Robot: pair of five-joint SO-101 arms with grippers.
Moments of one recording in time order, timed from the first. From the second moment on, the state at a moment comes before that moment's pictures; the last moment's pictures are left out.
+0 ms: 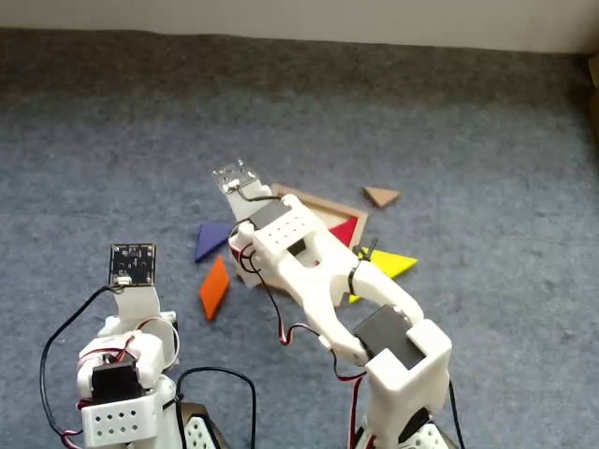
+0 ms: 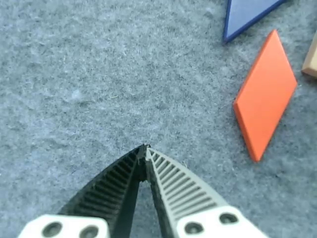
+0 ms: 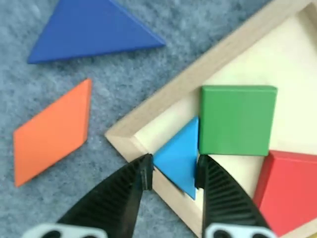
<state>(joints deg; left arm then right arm) -16.2 -102.8 96.0 76.1 -0.3 -43.9 17.1 12.4 59.6 -1.5</state>
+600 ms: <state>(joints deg) -16.2 -102.8 96.0 76.1 -0.3 -42.1 9.2 14.5 62.9 2.9</state>
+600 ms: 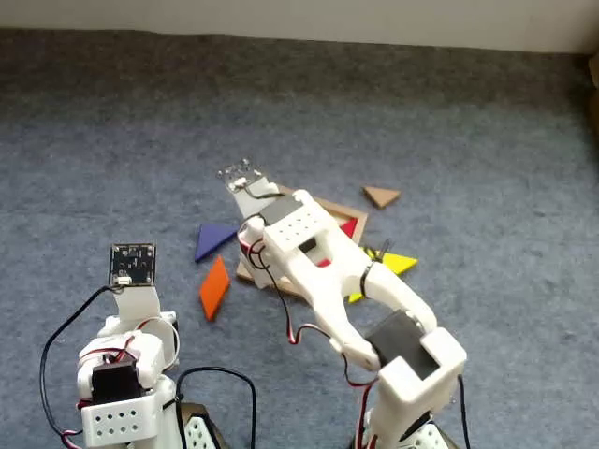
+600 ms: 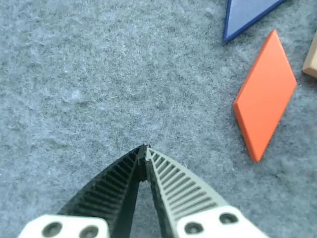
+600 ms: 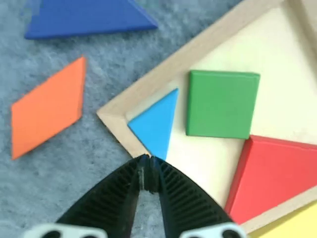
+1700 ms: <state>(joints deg) -16.2 -102.8 96.0 76.1 -0.3 -42.4 13.2 21.5 48.2 -4.3</state>
